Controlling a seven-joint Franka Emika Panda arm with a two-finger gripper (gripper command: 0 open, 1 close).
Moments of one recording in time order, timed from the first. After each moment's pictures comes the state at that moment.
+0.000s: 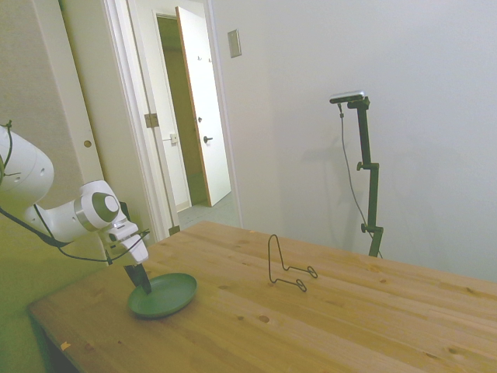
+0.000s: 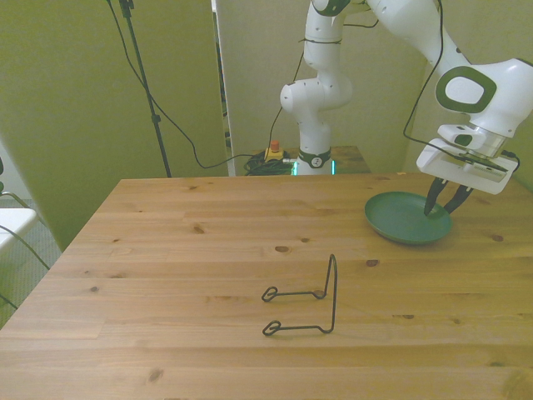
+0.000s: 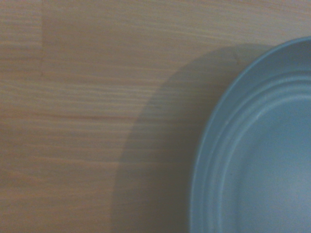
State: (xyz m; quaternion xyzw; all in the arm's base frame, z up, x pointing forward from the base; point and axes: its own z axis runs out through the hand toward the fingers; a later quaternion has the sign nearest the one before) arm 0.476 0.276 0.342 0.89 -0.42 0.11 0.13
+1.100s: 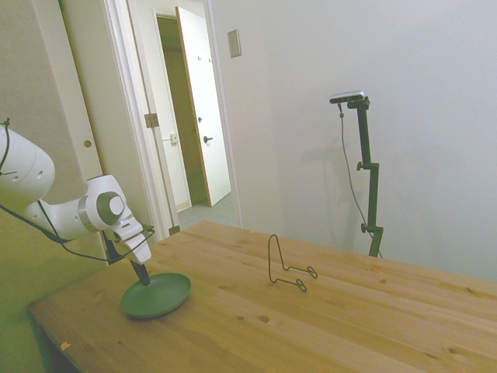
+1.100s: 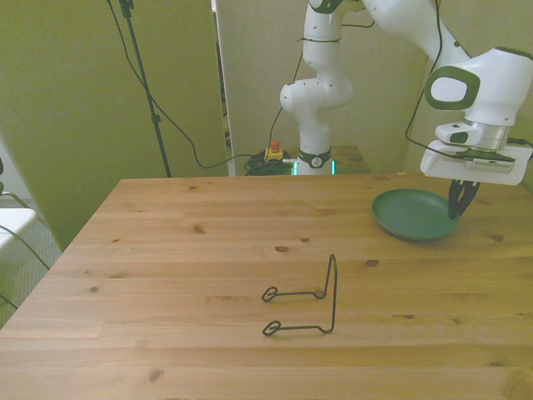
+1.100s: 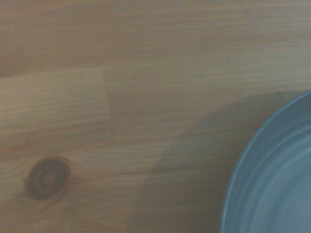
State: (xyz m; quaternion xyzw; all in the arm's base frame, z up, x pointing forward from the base) arm 0.493 0.270 0.371 0.88 -0.46 0.09 0.00
